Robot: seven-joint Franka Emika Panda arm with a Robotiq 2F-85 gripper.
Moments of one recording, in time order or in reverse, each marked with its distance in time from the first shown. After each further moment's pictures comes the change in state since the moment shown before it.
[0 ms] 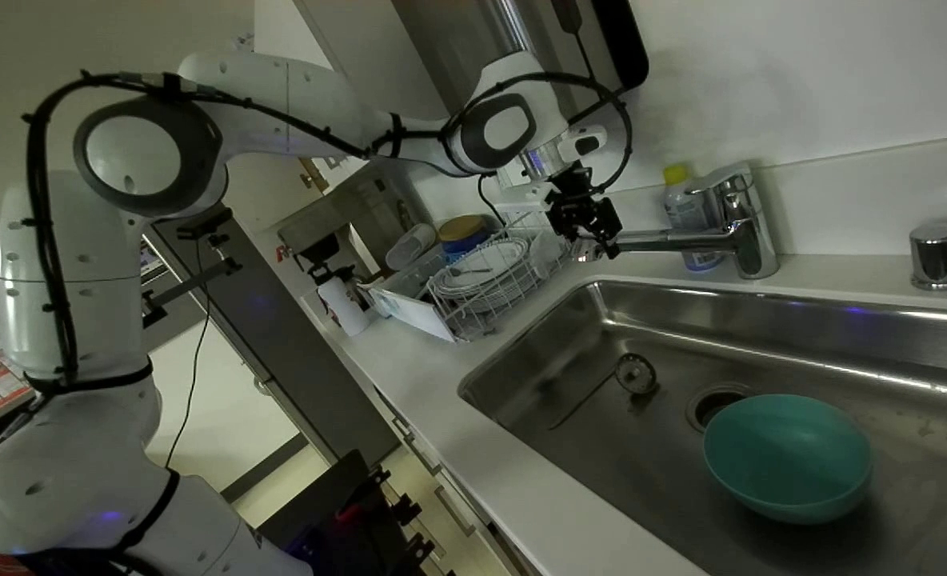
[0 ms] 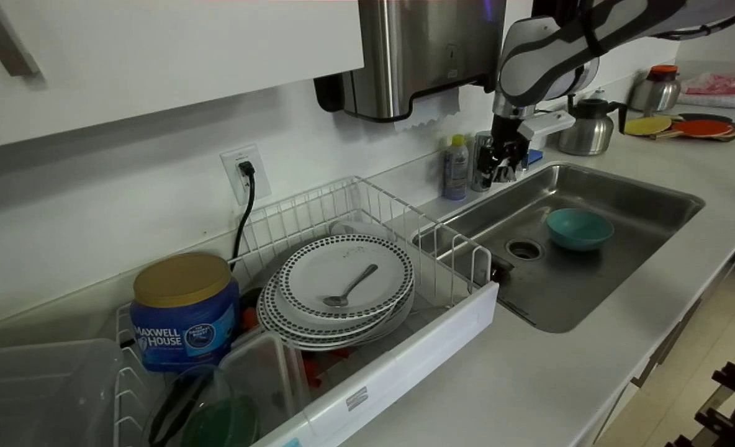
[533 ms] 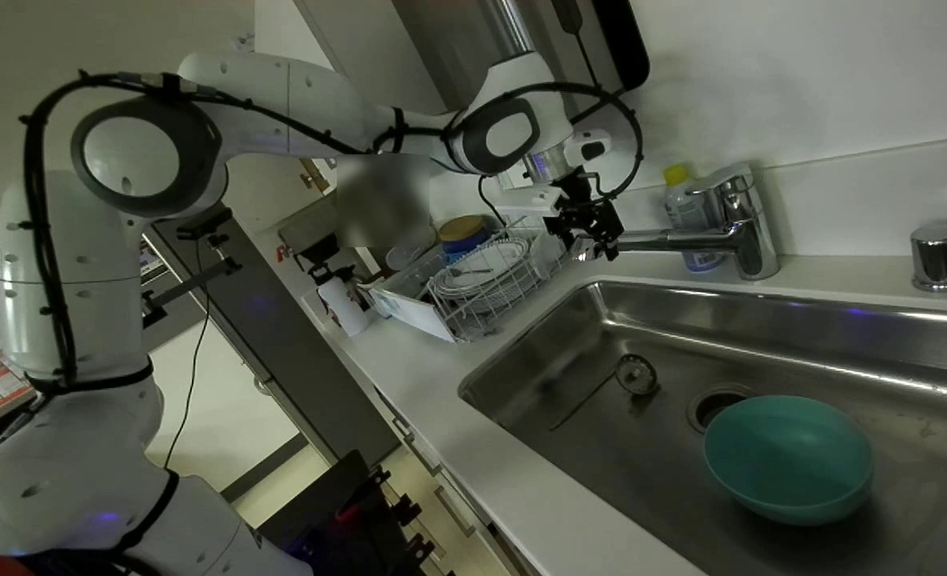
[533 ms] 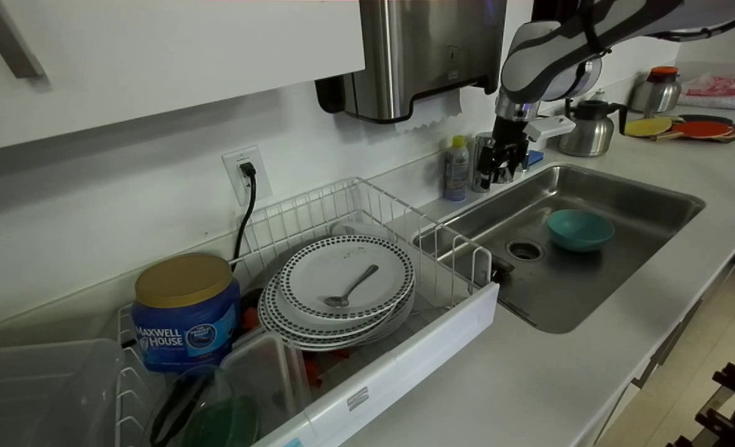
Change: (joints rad) arm -0.026 -0.002 0.014 -0.010 0.104 0.000 -0.143
